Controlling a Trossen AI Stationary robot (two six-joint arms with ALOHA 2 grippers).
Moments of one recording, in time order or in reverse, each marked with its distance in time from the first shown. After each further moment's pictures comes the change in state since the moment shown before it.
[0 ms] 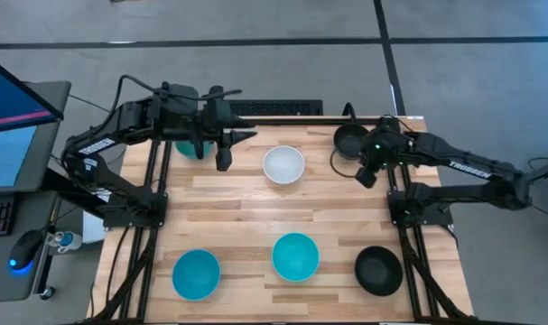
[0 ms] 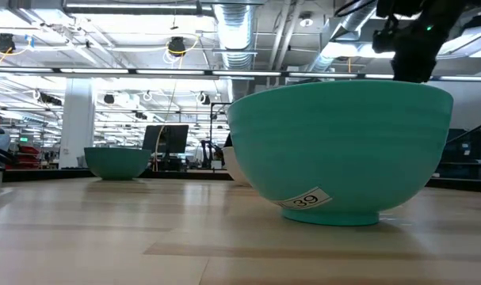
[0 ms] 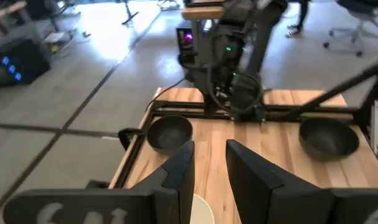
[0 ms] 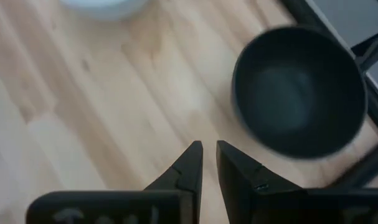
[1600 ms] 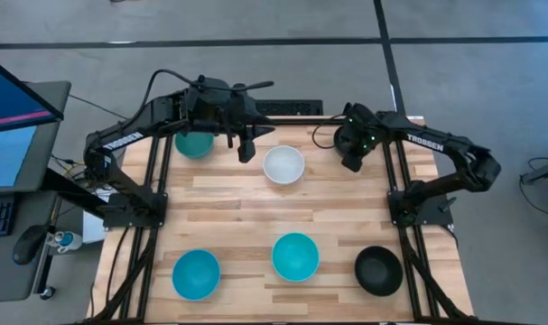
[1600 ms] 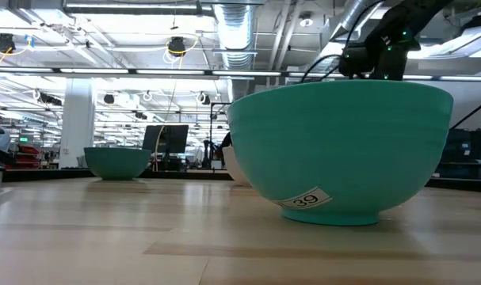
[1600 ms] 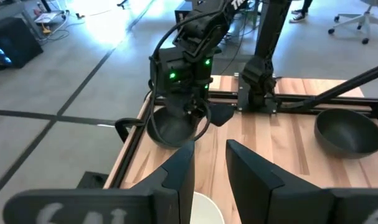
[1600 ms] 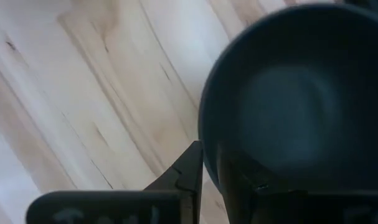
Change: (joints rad) left arm 0.086 0.123 0.000 0.065 0.106 0.050; right arm -0.326 0.445 0.069 0.103 -0.195 -0.344
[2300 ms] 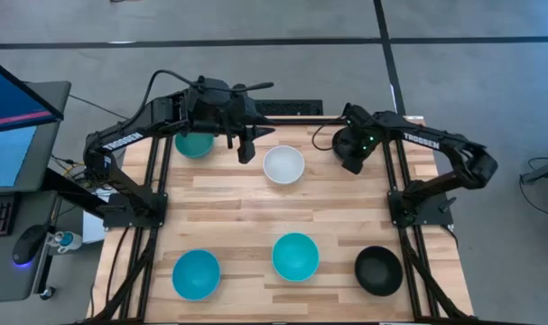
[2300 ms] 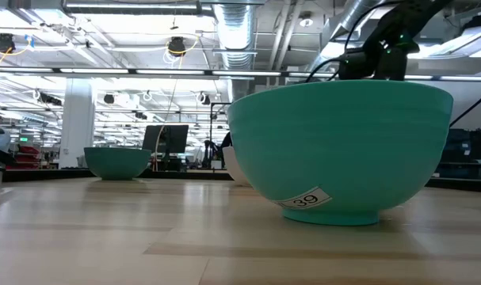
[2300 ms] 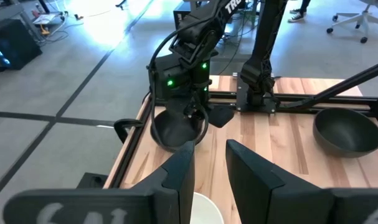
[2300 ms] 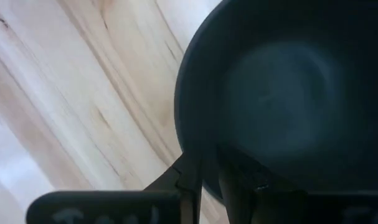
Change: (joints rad) left arm -0.001 -0.001 0.000 0.000 0.000 0.005; right arm 0.006 0.025 0.000 -0.050 -0.019 0.007
